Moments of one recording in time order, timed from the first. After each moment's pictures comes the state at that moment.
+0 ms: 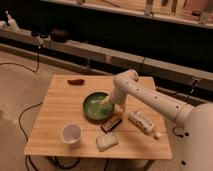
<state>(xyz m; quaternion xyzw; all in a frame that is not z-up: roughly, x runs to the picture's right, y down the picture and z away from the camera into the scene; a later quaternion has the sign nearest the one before) 0.063 0.121 0.884 -0.19 -0.28 -0.55 0.76</state>
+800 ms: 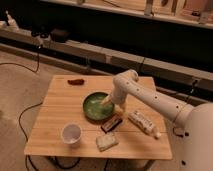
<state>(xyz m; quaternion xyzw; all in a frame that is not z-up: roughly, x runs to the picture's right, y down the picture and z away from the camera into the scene) 0.063 0.121 0.884 -0.19 -0.28 -0.55 0.76</state>
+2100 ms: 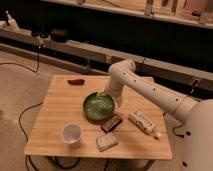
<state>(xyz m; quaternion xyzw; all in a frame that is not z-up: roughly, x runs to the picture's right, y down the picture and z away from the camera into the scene) 0.036 0.073 0.840 -0.21 -0.26 -0.44 0.84</state>
